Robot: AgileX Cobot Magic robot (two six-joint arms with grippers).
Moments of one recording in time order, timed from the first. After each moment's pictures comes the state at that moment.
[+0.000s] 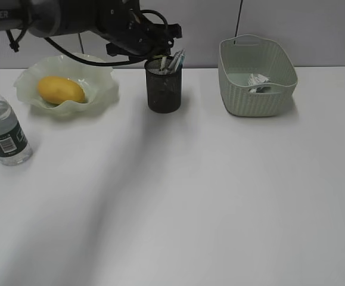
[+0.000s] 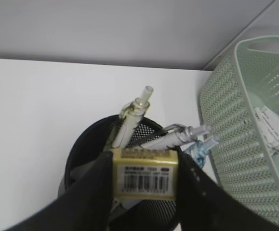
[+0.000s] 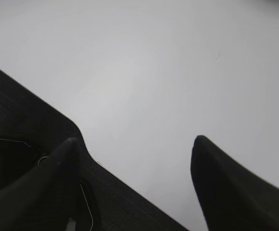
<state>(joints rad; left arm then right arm) -0.50 2.28 -1.92 -0.03 0.38 -0.46 0.59 0.53 -0.53 -0.02 0.88 -0.09</state>
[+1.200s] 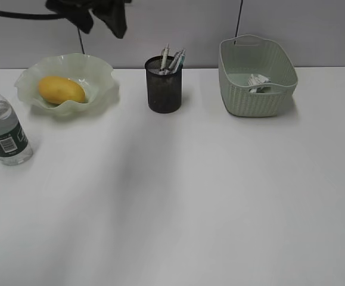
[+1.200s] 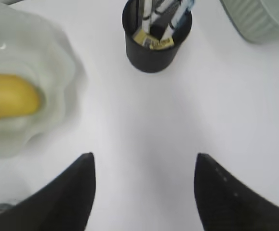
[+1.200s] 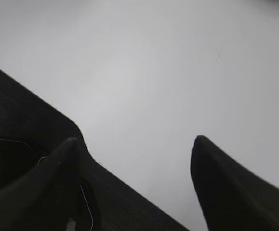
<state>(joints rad) -0.51 1.92 -1.92 0.02 1.13 -0.15 0.59 0.53 -0.53 -0.02 0.88 -0.08</state>
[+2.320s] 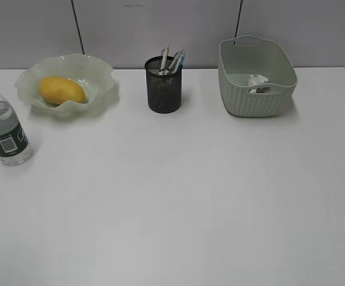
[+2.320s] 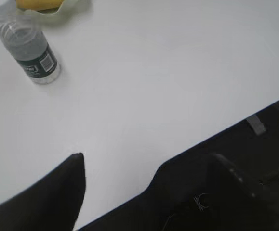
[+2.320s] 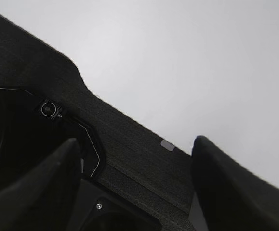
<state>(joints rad) -0.51 0.46 -0.84 -0.01 1.23 -0.05 0.59 0.53 -0.64 -0.05 1.21 -0.03</state>
